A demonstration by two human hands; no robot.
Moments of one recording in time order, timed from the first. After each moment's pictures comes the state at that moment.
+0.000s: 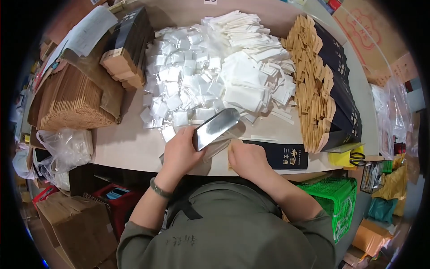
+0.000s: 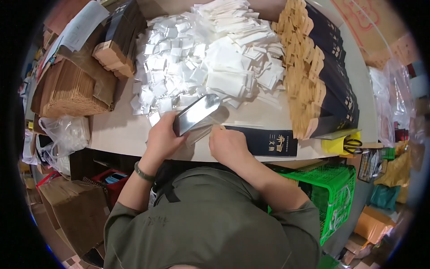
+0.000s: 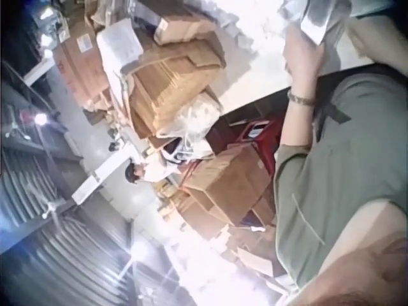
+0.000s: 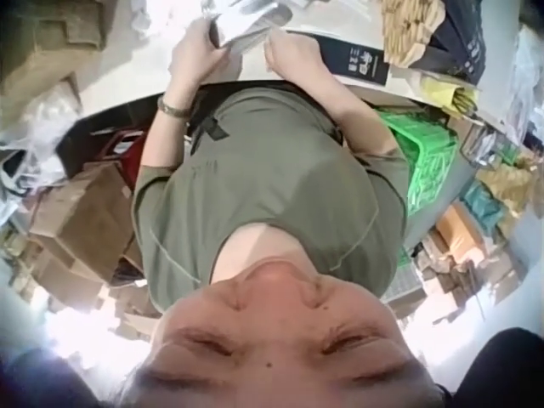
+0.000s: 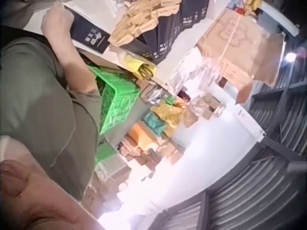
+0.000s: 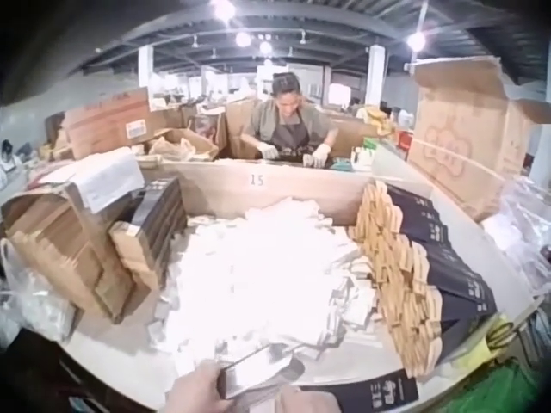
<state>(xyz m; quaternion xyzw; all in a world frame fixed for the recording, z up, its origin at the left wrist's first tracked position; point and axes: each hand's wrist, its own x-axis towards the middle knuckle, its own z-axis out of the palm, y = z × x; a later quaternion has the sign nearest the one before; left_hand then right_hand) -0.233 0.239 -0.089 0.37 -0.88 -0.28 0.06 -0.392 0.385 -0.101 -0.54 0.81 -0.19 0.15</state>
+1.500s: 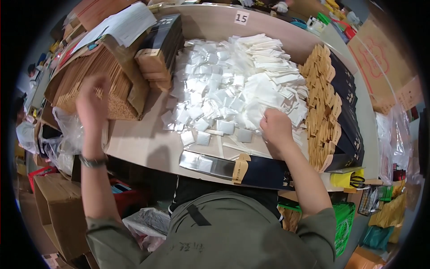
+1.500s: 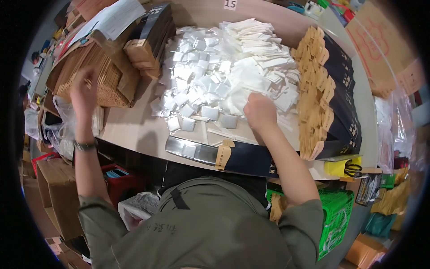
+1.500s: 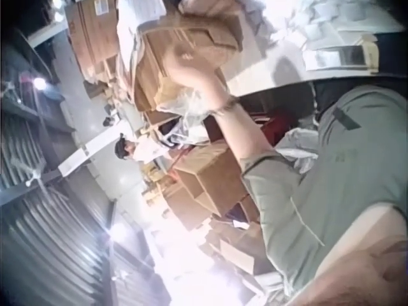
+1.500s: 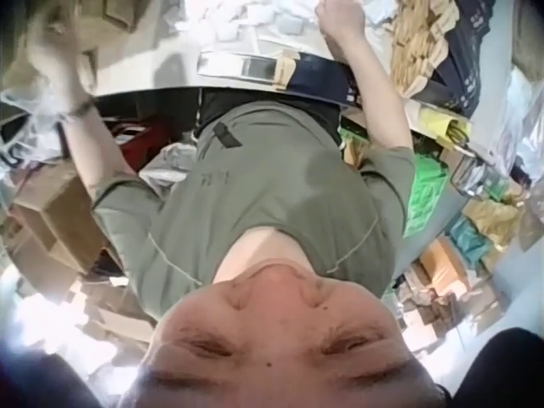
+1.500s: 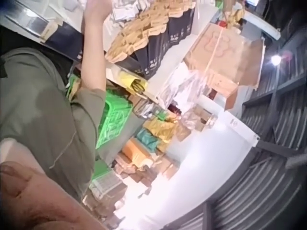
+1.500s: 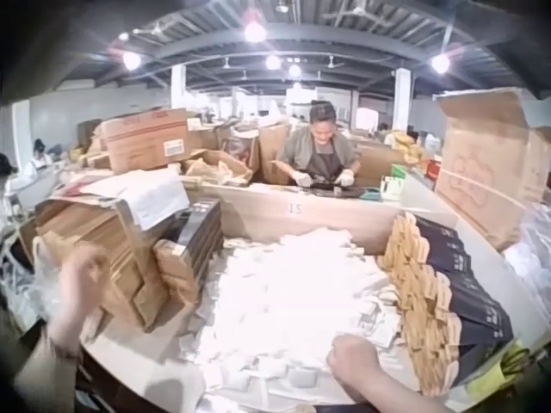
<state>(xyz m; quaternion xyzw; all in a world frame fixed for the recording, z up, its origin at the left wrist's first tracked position) -0.102 0.069 0.043 0.40 -0.82 0.08 0.41 -0.494 0.311 -0.097 -0.56 0.81 -0.17 -0.05</state>
